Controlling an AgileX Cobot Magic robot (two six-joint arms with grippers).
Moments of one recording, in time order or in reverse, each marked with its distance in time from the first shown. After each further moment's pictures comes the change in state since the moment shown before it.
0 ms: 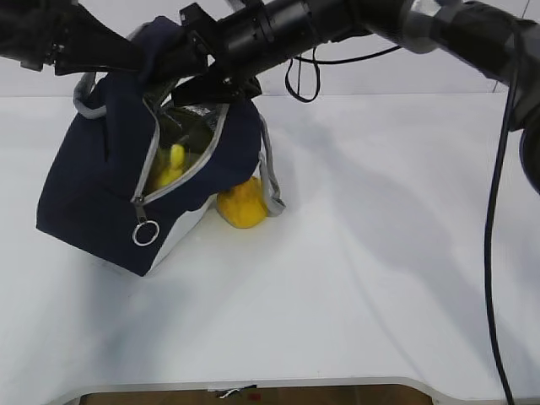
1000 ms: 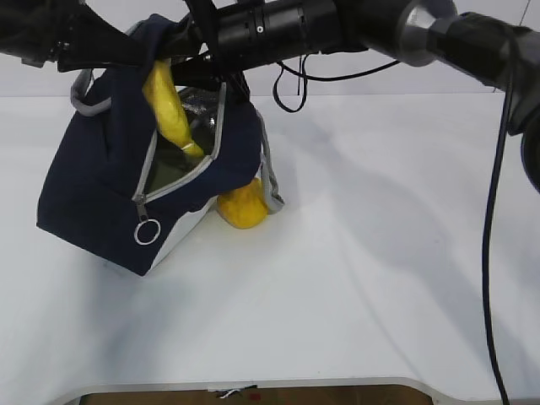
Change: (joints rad) left arm -0.020 -0.002 0.000 -0.001 -0.051 0.000; right arm 0.003 -0.008 0.077 0.193 -0.156 0.174
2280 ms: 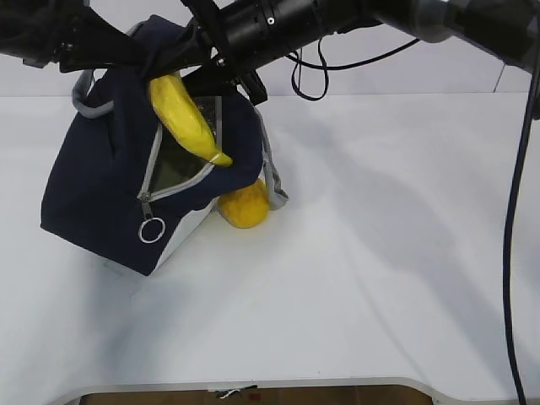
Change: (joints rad) left arm -0.007 0.004 0.007 -0.004 -0.040 0.002; right arm -0.003 -0.057 -0.010 -0.189 0.141 0.089
